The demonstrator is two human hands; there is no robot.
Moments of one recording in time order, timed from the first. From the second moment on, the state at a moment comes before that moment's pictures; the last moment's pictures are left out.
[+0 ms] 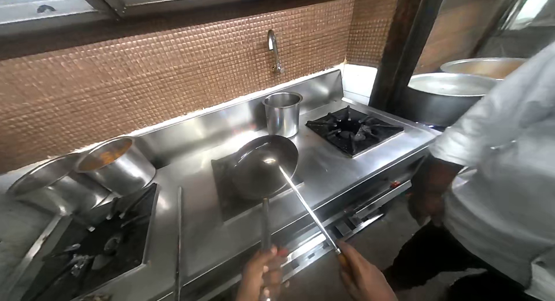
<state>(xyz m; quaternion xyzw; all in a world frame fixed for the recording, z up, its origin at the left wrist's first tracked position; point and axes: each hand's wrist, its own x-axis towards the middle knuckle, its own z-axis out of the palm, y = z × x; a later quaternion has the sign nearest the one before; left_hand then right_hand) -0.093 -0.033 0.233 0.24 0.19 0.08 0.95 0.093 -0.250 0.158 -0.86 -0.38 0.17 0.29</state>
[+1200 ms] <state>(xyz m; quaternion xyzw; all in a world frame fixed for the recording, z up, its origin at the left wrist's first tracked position) -0.101 0.044 0.317 0.35 0.43 0.10 0.83 0.102 -0.258 0.167 -0.83 -0.40 0.17 0.36</state>
